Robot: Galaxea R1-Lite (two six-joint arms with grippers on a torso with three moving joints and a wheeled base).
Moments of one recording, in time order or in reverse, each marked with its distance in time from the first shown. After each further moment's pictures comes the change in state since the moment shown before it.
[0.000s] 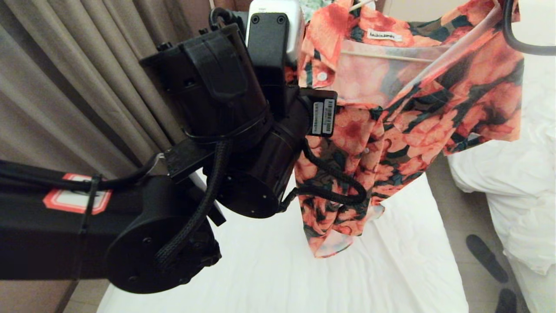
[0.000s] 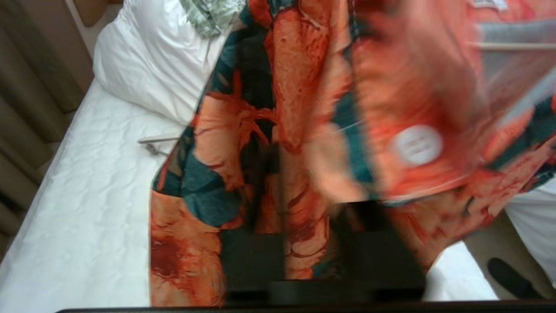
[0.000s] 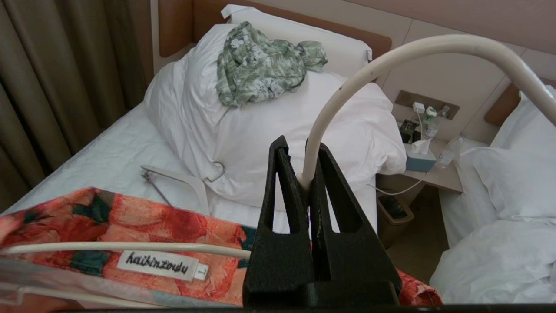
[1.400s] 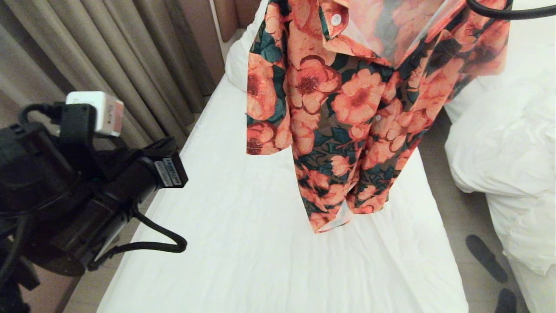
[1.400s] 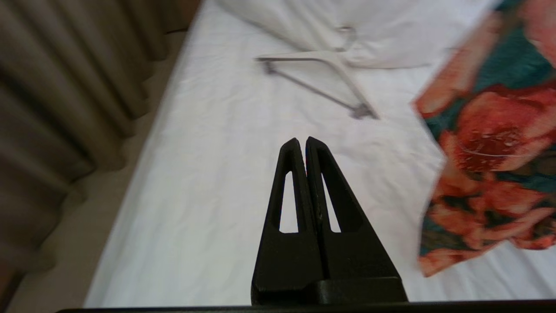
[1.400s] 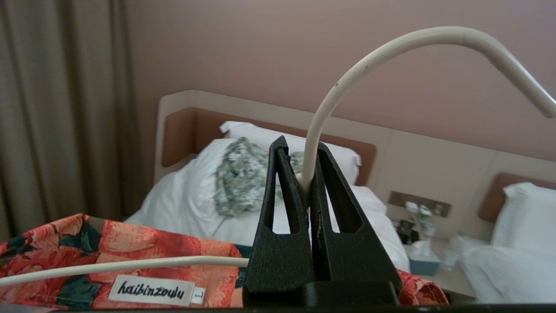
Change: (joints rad) left arm 0.458 -0.414 0.642 -0.004 -0.165 -0.197; right arm -0.016 0.128 -0.139 -0.329 0.132 -0.077
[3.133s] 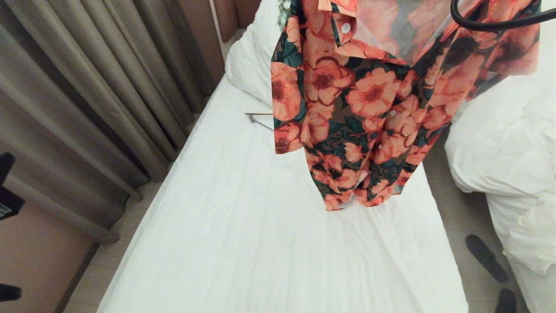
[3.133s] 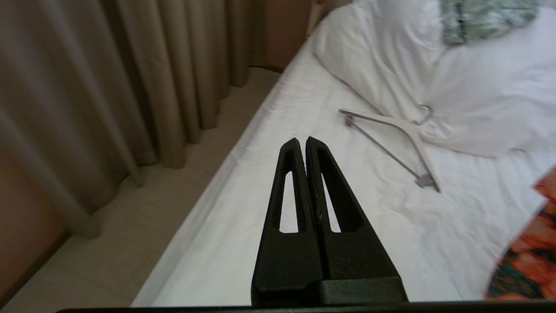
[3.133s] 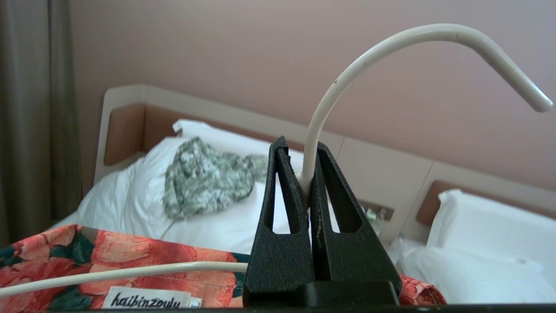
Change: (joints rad) left arm 0.603 -0.441 0.210 0.109 -0.322 -0.218; right arm 0.006 0.033 0.002 -0.094 -0.094 -0.155
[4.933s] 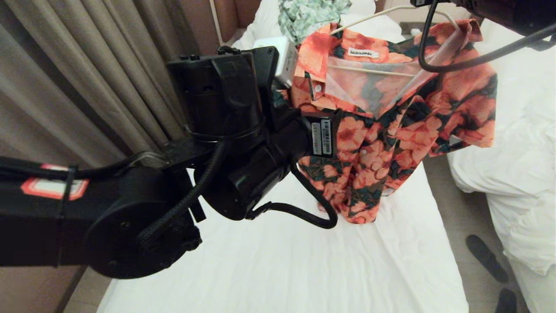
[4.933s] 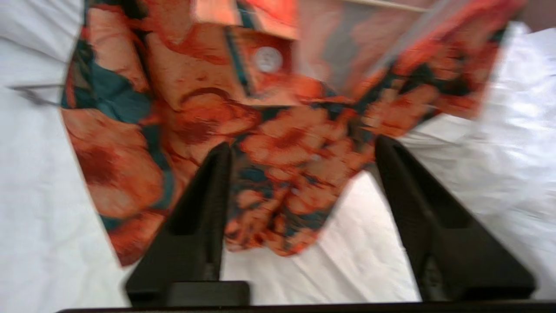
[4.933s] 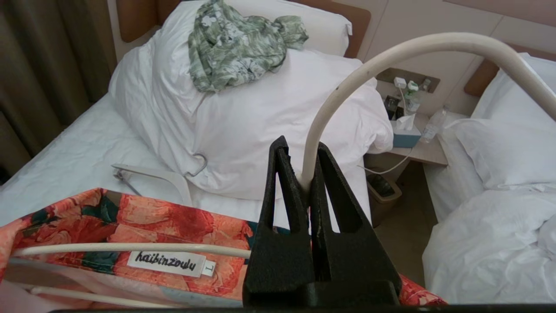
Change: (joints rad) left arm -0.996 0.826 -0.836 0.141 0.220 0.129; right arm 0.007 0.038 -0.004 0.378 -0.153 0.250
